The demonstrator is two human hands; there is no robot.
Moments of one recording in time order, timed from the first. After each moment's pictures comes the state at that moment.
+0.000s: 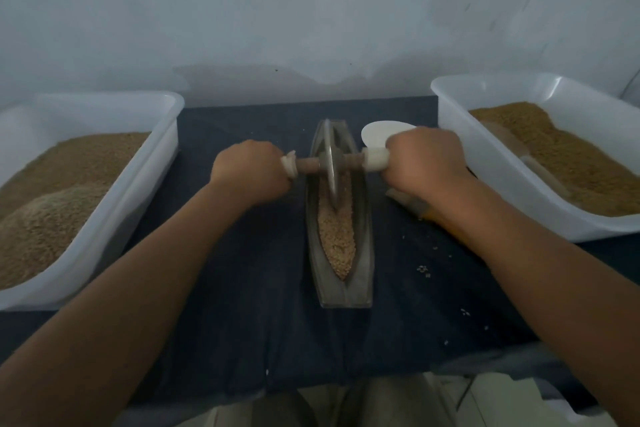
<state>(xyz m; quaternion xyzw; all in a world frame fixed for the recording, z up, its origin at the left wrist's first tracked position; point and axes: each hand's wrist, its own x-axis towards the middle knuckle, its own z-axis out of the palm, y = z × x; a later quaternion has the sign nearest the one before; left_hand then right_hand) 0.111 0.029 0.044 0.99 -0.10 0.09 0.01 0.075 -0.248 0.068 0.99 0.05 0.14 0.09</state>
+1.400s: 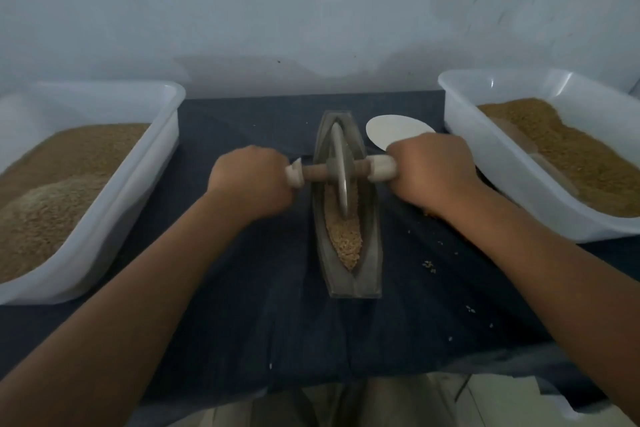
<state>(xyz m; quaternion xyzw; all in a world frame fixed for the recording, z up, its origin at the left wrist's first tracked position) 0.082 0.032 0.042 0.99 -0.10 0.08 0.01 0.062 -0.251 0.057 0.97 0.12 0.21 0.05</state>
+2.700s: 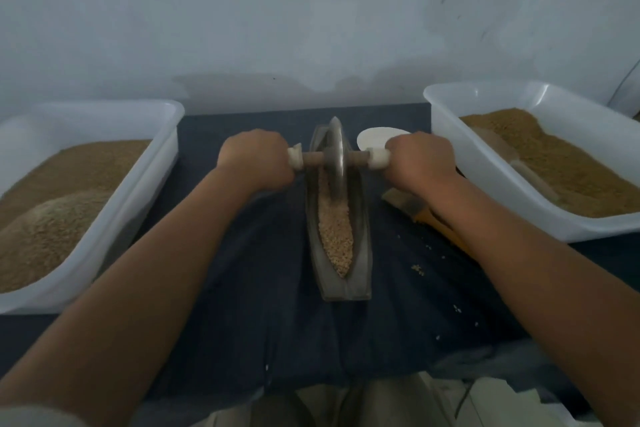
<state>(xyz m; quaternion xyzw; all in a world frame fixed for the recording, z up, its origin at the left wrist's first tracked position) 0.119 0.013 0.075 0.99 -0.12 0.05 -0.02 0.098 -0.262 0.057 0.99 0.02 0.12 0.05</state>
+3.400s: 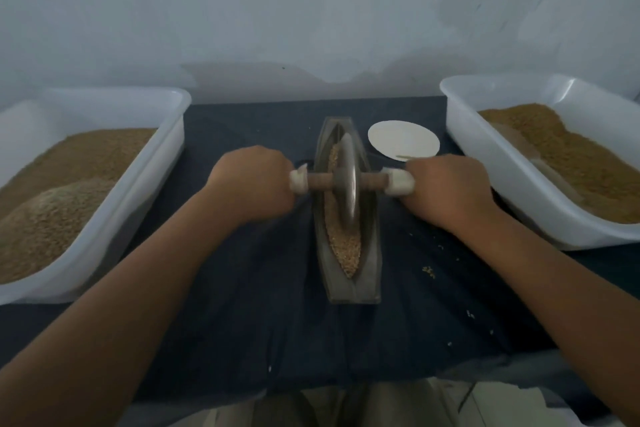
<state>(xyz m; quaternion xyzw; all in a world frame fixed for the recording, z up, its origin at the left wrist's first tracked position) 0.077 0.037 0.059 0.98 -0.18 0.07 -0.01 0.041 -0.270 0.045 0.99 0.06 0.16 0.03</state>
